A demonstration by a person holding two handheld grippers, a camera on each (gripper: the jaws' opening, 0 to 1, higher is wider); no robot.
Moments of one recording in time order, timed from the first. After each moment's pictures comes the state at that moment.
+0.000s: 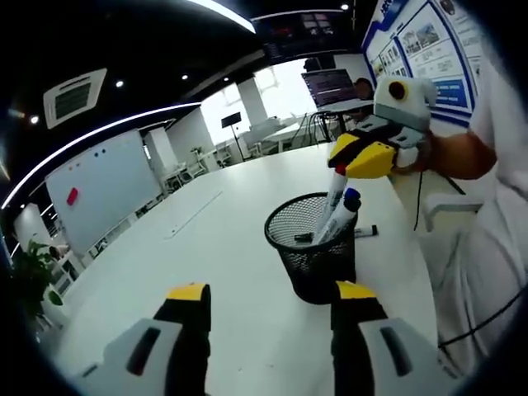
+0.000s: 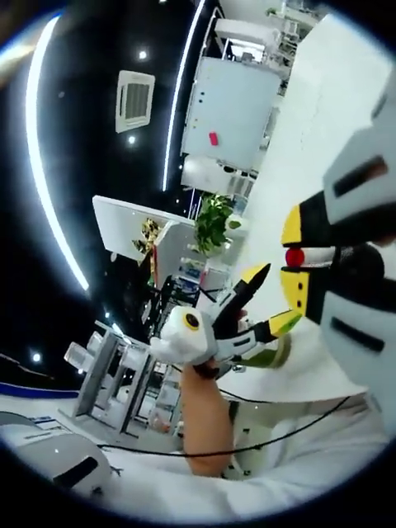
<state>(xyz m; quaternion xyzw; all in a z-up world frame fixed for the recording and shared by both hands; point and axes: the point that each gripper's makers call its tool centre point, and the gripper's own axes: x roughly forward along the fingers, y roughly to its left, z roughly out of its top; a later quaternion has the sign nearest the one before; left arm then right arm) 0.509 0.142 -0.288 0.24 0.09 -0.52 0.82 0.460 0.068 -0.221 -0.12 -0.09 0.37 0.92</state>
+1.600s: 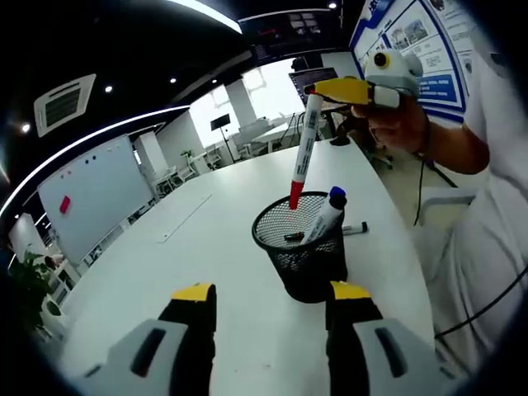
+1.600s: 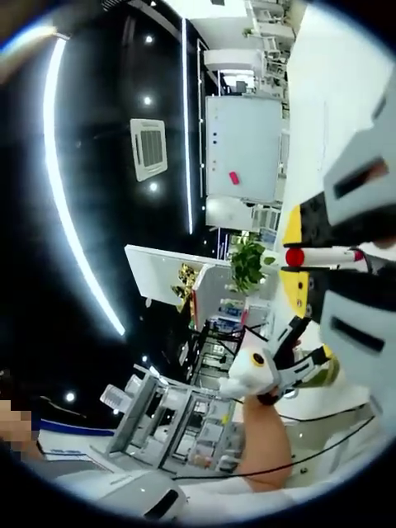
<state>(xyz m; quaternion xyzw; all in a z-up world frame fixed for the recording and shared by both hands) 0.493 0.137 -0.288 0.25 0.08 -0.54 0.80 0.450 0.022 -0.154 -0.03 -0.16 0.27 0.95</state>
